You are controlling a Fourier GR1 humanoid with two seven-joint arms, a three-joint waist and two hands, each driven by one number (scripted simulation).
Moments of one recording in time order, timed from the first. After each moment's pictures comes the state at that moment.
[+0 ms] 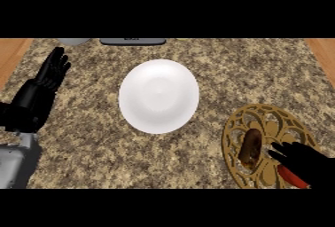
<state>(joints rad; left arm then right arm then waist) -0.27 0.39 -0.02 -1.58 0.15 0.04 0.08 0.21 -0.99 0.30 -2.12 0.55 0.40 0.15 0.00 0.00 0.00</state>
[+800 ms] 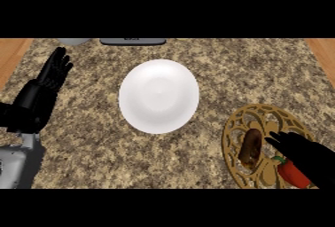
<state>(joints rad) -0.27 0.34 0.02 -1.61 0.10 0.01 0.11 0.08 -0.80 0.32 -1.83 0.81 0.47 0.10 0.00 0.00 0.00</state>
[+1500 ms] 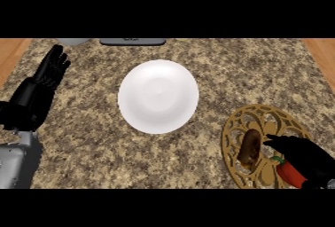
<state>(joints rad) -0.28 0.32 0.07 -1.59 0.08 -0.04 0.12 0.04 -0.67 0.31 -1.57 1.01 0.32 -0.05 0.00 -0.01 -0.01</state>
